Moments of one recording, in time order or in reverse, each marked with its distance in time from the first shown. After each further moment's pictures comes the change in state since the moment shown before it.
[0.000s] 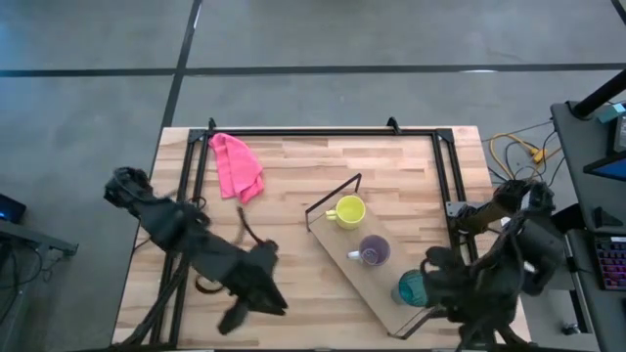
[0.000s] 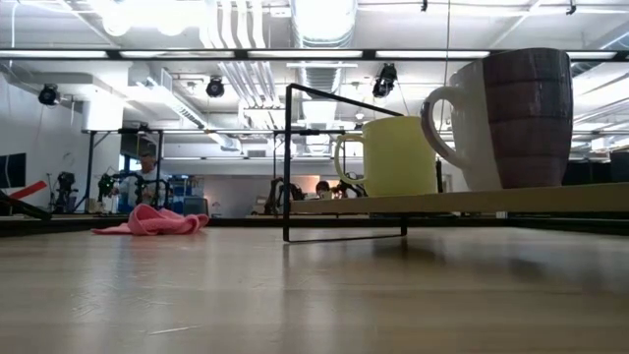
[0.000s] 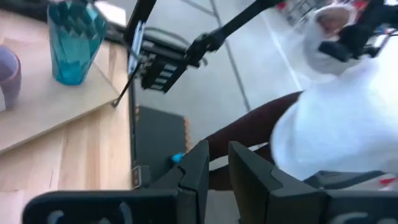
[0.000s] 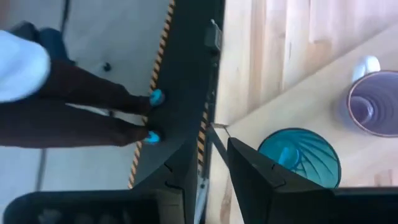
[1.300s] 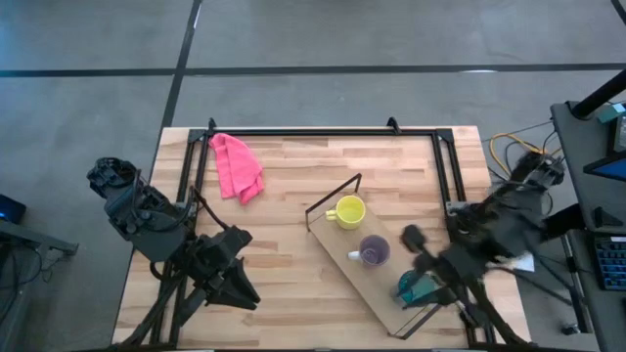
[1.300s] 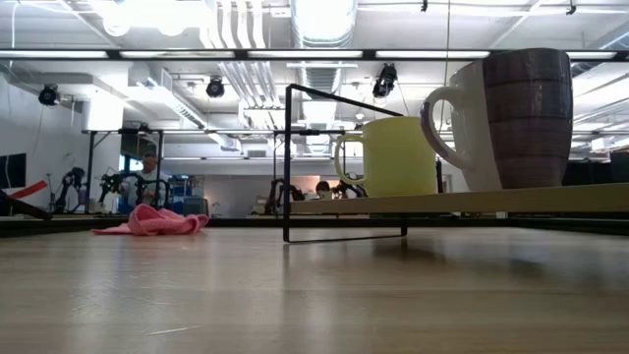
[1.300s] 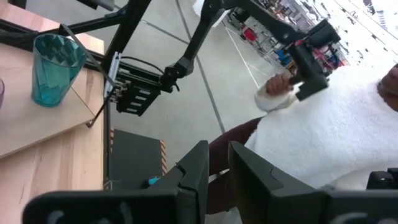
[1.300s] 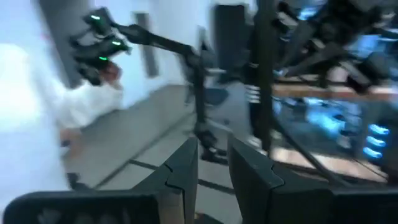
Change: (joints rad) left arm -0.063 -0.134 0.000 0.026 -0.064 -0.052; right arm -0.115 -0.404 -0.726 1.285 0.165 -0.657
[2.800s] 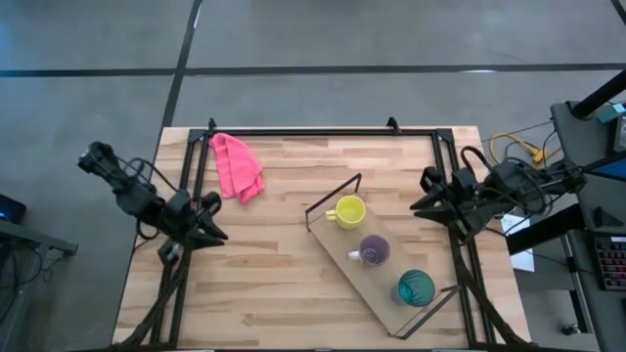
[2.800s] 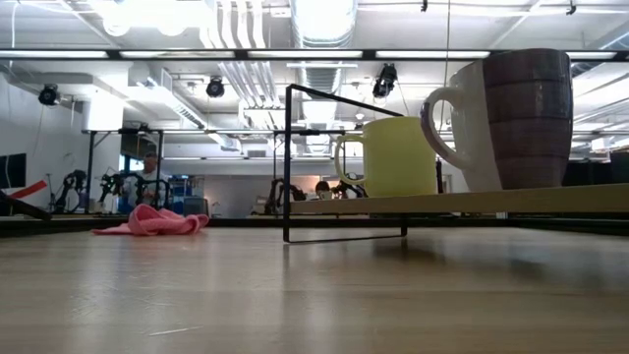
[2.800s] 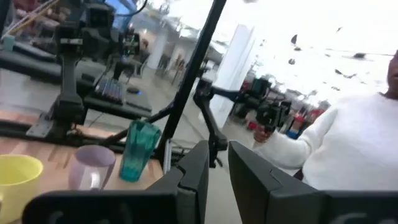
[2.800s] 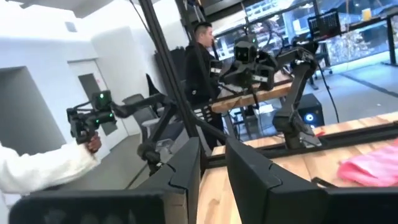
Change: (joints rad) left arm 0.002 -0.900 -1.315 0.846 -0.244 0.379; right arm -0.450 -0.781 -0.878 0.267 -0.211 0.177
